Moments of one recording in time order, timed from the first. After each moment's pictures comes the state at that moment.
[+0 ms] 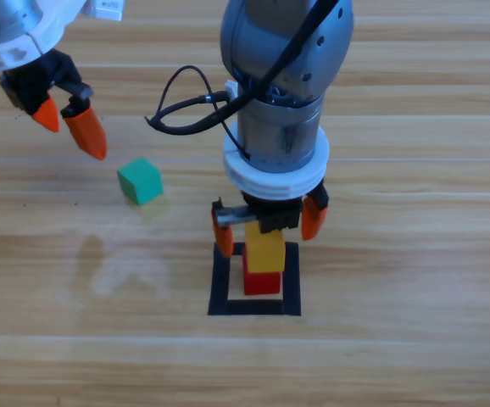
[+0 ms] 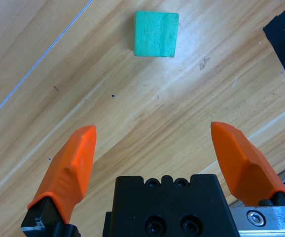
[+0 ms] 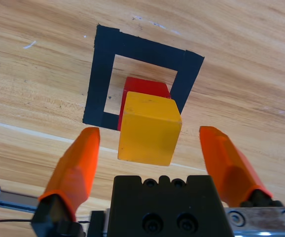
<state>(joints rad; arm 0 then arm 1) -0.26 2.08 -1.84 1.22 -0.16 0.36 1.00 2.45 -2.30 1.34 -0.03 0.73</state>
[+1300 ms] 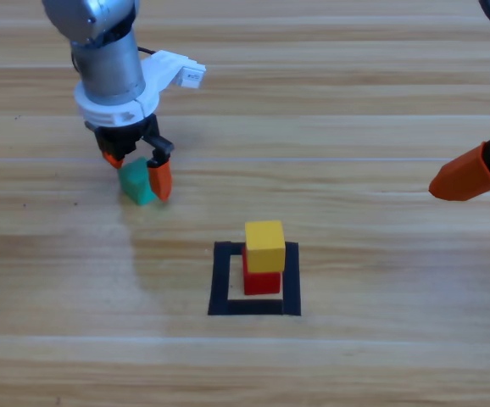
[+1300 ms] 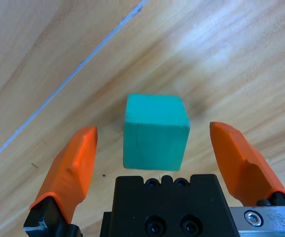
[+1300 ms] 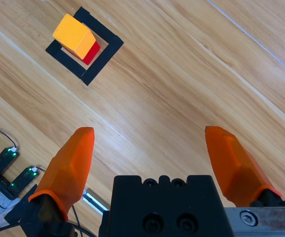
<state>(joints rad) -0.42 2.36 -1.99 1.15 0.00 0.21 0.82 1.51 -1.20 0.70 -0.02 0.10</state>
